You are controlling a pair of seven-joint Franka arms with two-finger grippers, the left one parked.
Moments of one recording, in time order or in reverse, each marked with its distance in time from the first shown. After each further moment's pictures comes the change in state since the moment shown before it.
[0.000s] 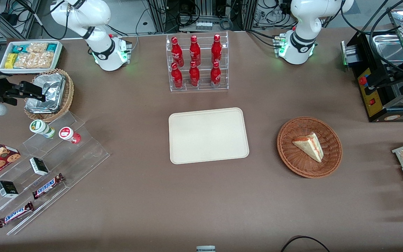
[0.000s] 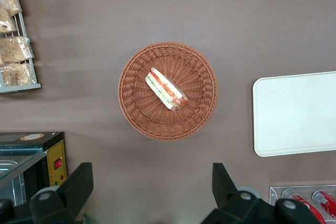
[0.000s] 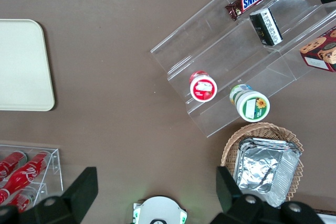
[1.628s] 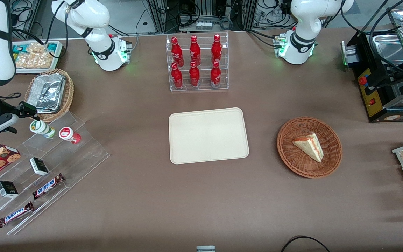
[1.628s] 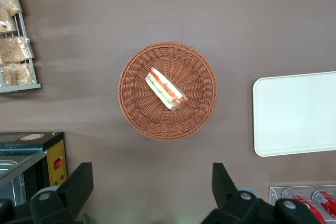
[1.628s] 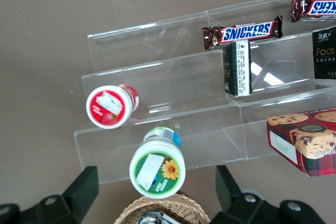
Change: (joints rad) arm -0.236 -0.043 -0.049 -0.551 0.016 0.689 -0.786
